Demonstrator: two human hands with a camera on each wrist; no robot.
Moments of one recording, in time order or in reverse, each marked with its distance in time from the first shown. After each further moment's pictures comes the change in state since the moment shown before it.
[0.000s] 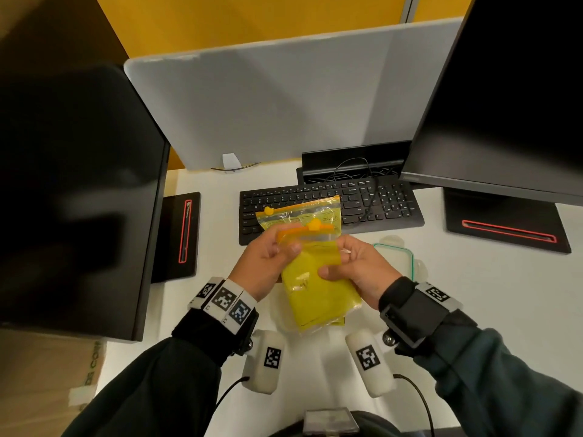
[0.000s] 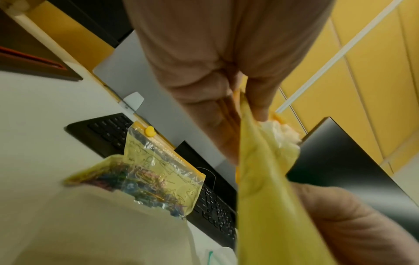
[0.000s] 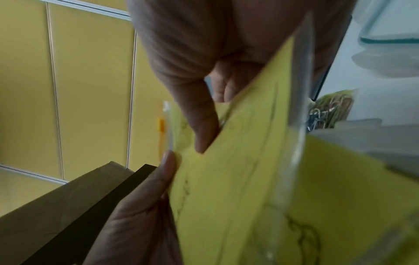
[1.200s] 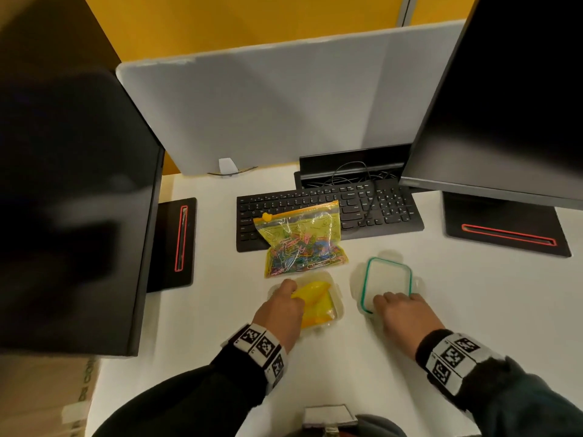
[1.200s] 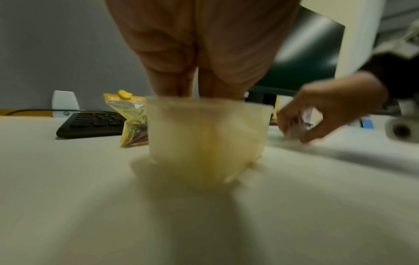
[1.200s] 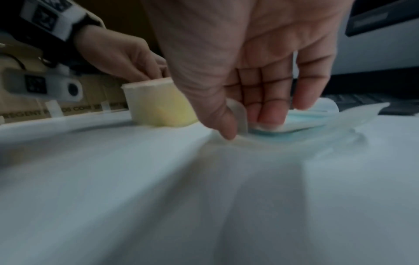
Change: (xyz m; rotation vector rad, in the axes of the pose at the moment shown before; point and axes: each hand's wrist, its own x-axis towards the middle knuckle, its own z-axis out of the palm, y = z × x) left_hand 0.000 -0.082 0.023 1.282 -0.135 -0.080; right_hand -0.033 0.061 -0.069 -1.868 0.119 -0.091
